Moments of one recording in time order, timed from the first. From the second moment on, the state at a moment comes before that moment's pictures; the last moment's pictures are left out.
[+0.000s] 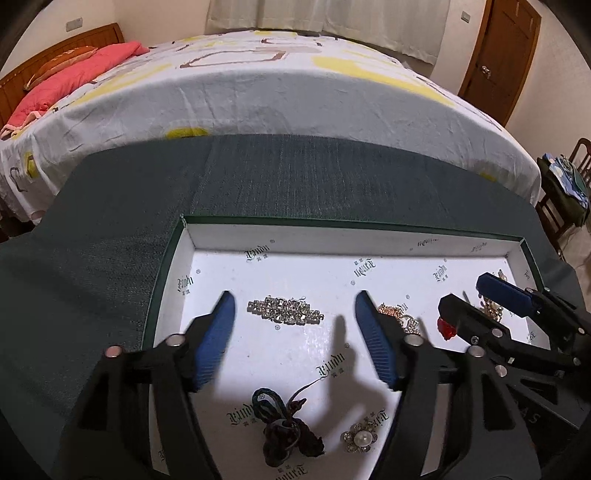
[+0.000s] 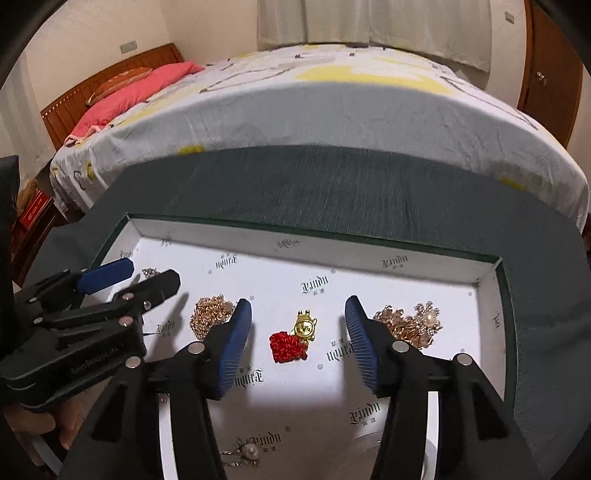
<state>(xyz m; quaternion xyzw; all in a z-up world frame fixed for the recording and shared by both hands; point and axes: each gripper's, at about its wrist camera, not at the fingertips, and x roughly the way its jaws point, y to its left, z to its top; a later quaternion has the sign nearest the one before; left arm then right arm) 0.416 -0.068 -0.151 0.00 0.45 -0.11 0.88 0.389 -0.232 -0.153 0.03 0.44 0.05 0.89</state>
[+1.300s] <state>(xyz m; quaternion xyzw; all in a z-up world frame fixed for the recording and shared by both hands) 0.347 -0.062 -0.096 0.02 0.37 -0.09 0.93 0.324 -0.241 -0.110 0.03 0.35 0.00 0.94</state>
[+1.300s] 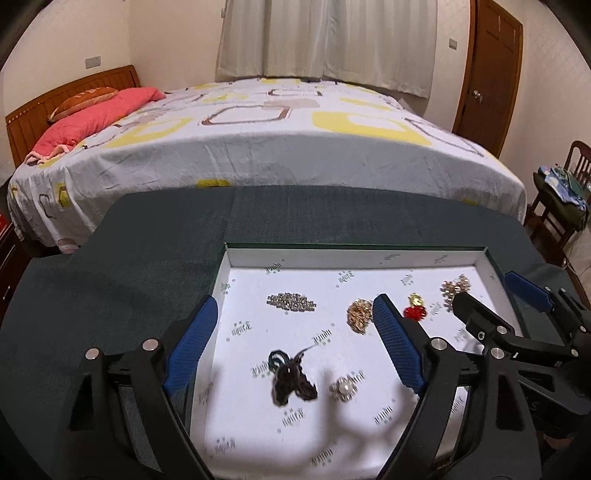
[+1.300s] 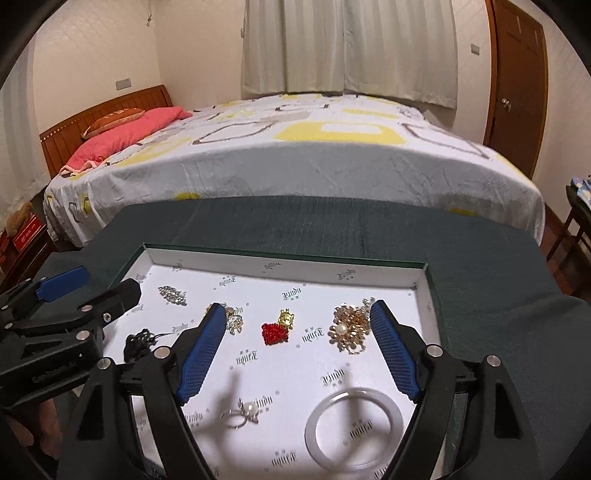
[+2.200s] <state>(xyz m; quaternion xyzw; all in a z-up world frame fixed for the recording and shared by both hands) 0.204 -0.060 -0.118 -0.02 0.38 -0.09 0.92 0.165 -0.265 -0.128 0.03 0.34 -0.01 0.94</state>
